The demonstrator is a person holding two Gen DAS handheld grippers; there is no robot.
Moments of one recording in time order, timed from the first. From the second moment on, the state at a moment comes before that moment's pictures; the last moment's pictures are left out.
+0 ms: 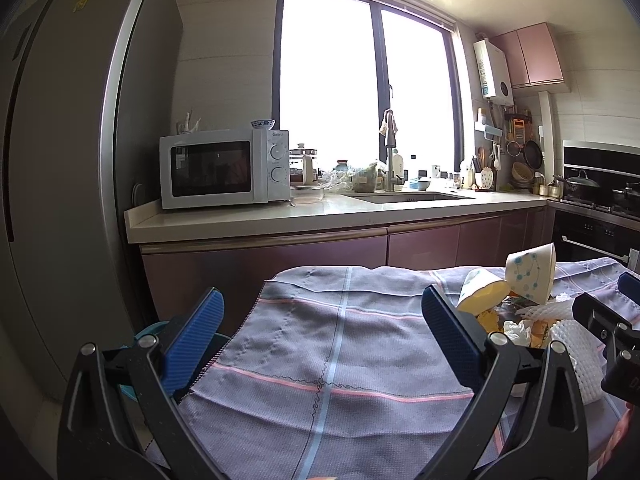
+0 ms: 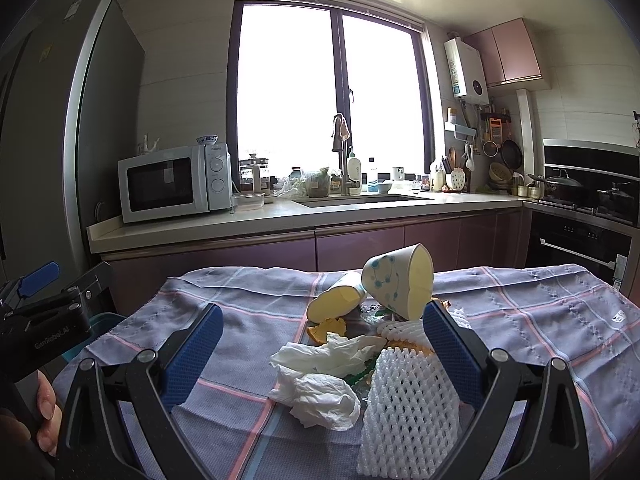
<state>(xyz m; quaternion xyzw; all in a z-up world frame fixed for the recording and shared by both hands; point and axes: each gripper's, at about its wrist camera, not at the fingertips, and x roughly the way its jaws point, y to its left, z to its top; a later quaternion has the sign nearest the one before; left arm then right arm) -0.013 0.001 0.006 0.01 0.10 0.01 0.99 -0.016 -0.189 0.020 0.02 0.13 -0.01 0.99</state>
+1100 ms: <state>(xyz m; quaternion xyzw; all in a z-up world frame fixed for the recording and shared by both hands) -0.014 -0.004 0.005 0.01 0.10 0.01 1.00 -0.016 -0.191 0.017 0.03 0.13 -0.01 0.99</state>
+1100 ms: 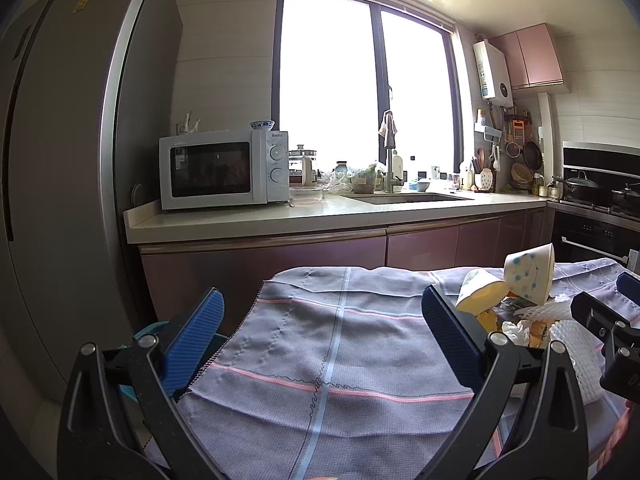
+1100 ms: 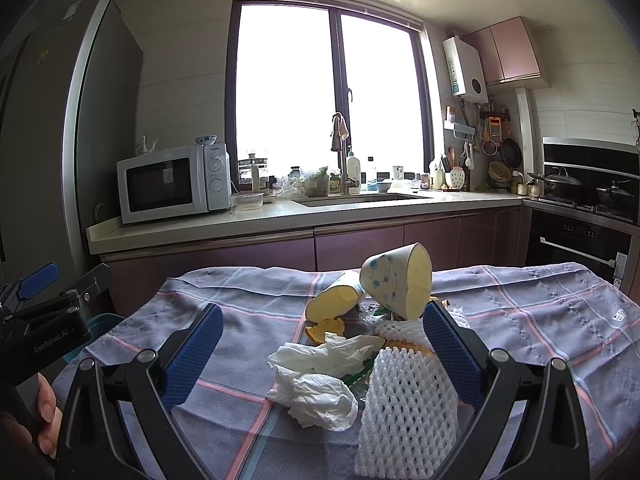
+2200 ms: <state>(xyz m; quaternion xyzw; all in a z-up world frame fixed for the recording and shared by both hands) -0.013 -0.006 0.001 0.01 0.10 0.01 0.99 -0.014 -0.192 0.015 0.03 0.13 -0.01 0.99</state>
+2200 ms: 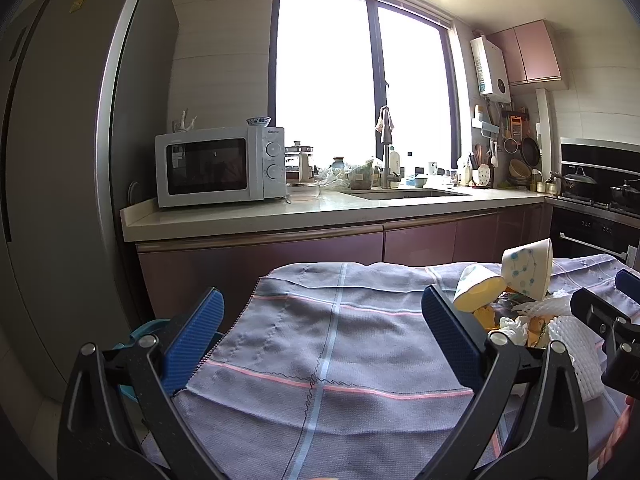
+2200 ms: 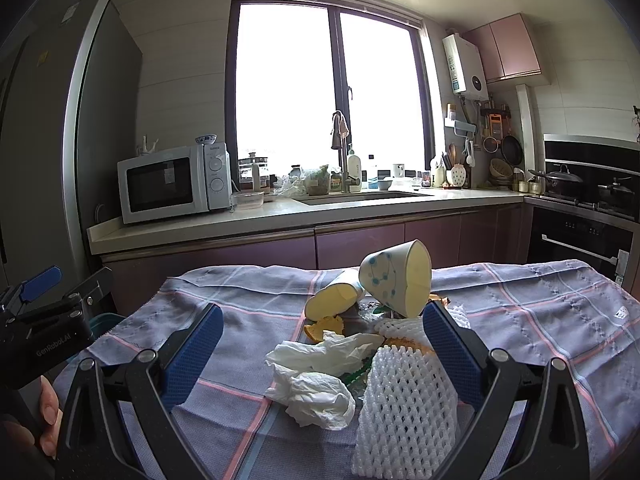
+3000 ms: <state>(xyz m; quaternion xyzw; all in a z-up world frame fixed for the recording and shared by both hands) 0.066 -0.109 -0.046 0.05 0.31 -0.29 0.91 0.009 -0.298 -0.055 0.20 0.31 0.04 0.93</state>
